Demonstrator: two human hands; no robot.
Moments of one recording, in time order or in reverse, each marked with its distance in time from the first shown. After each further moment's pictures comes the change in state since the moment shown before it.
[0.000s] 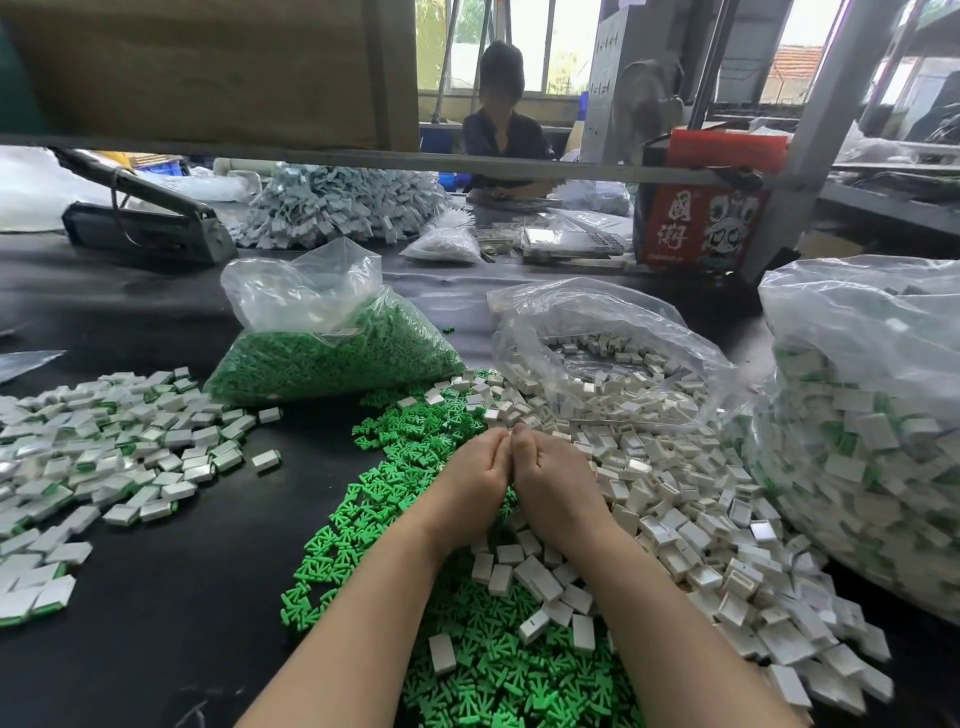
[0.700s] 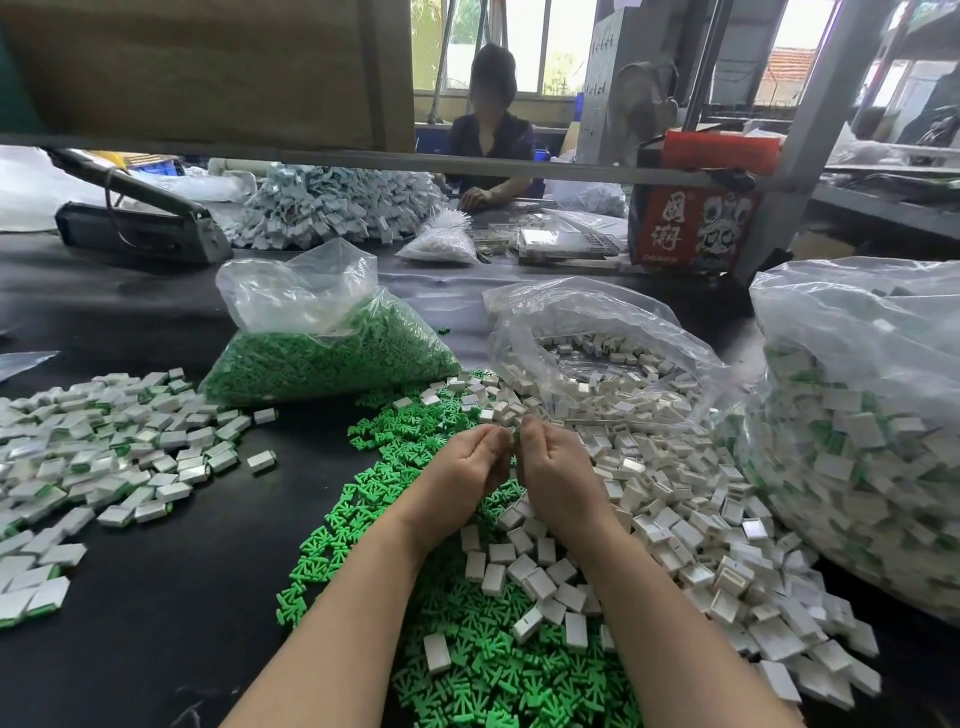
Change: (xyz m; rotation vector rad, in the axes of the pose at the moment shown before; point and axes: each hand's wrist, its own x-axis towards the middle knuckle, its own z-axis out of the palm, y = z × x) left_hand -0.007 0.002 -0.007 -0.349 -0.062 -0.058; right_hand 0.001 -0.002 -0.005 0.354 0.040 0.101
